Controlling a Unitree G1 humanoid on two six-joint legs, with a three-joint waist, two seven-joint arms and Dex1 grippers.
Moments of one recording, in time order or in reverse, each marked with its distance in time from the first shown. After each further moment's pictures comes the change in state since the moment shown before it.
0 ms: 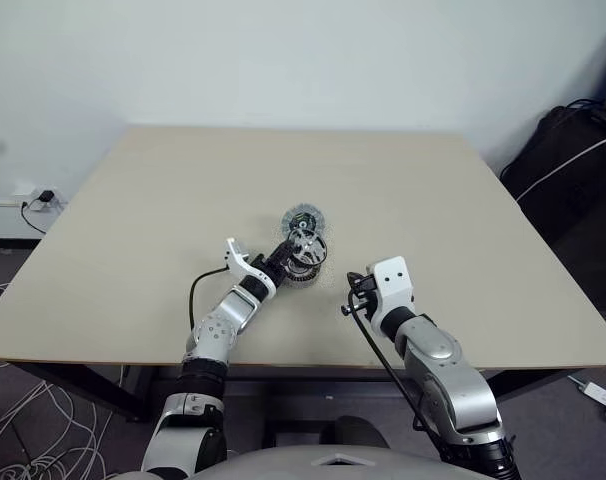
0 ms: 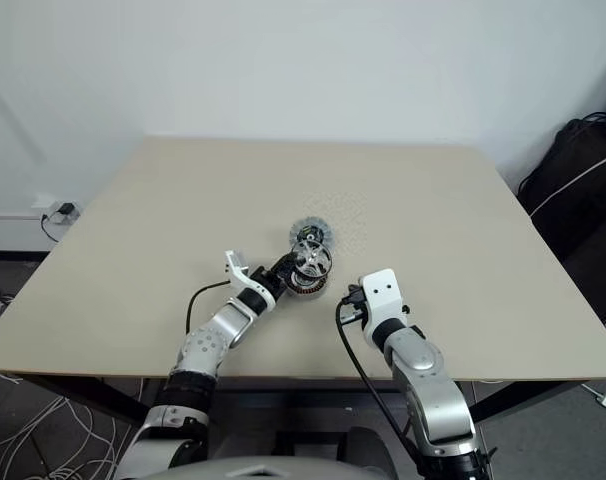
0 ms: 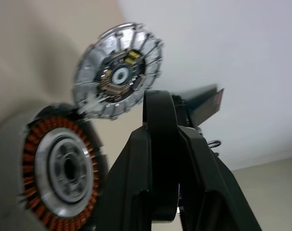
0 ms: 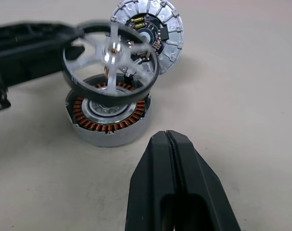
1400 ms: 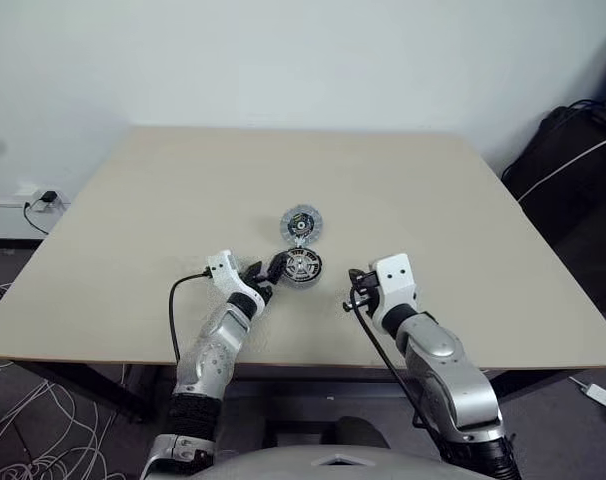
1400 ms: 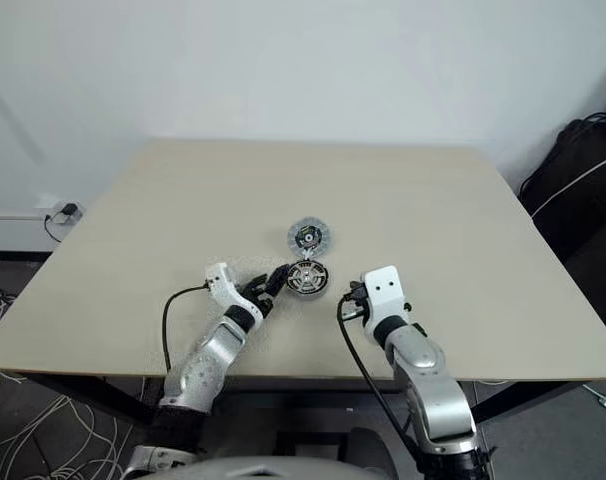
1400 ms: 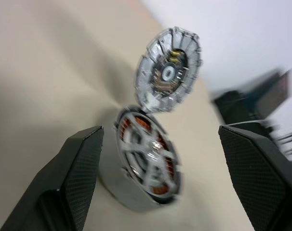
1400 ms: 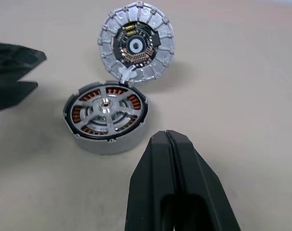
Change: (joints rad) left arm 0.211 0.044 -0.200 -0.272 0.482 -0.272 0.117; right arm -0.021 0.006 -0.011 -0.001 0.004 0.002 0.002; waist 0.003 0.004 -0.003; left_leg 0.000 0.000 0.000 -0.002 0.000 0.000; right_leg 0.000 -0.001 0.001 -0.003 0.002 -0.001
